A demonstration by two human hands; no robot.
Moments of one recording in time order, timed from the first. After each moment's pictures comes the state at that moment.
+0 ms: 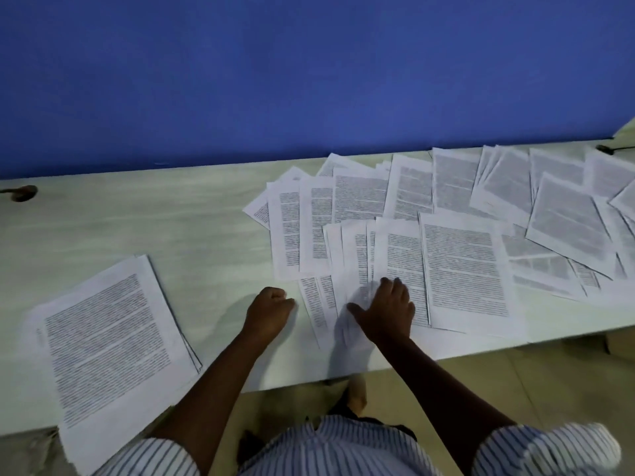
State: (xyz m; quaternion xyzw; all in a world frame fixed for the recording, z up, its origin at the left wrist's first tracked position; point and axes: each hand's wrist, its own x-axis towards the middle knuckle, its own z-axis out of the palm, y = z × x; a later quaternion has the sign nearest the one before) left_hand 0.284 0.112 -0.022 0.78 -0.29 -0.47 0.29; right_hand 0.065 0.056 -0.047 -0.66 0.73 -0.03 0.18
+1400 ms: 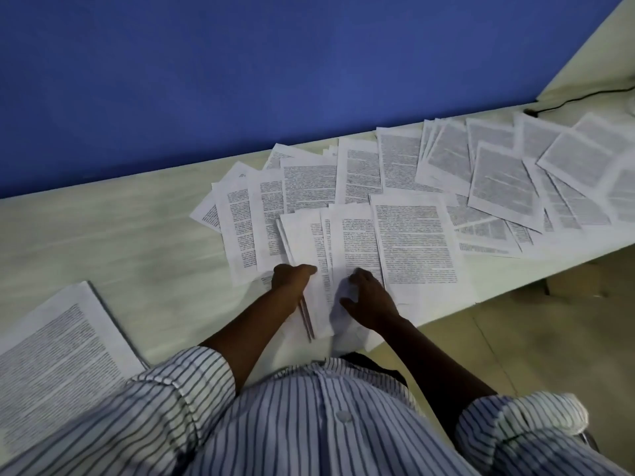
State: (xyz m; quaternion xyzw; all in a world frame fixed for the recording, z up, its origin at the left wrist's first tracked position) left_hand 0.186 0.015 -0.025 0.76 -0.20 -0.56 0.27; right_hand 0.000 0.039 -0.041 -0.71 0.64 -0.03 0.29
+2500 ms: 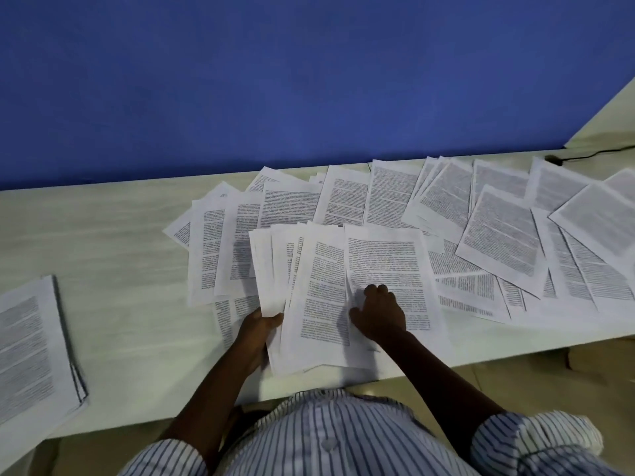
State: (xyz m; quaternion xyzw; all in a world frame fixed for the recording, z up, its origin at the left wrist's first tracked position) left_hand 0.118 0.045 -0.063 0.62 -0.14 -0.62 0.46; right_hand -0.115 -0.048 -0.037 -0.72 0.65 0.02 0.23
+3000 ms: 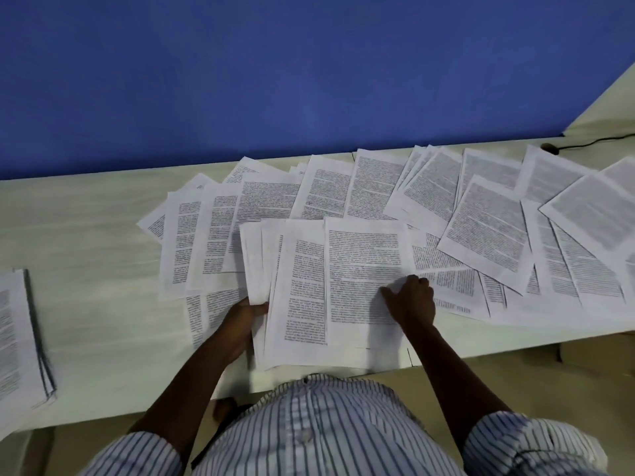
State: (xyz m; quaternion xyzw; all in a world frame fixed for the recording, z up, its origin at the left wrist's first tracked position) left_hand 0.091 0.021 -0.056 0.61 -0.16 -0.63 0.44; right_hand -0.215 -0.094 -0.046 -0.59 0.77 -0.07 0.23
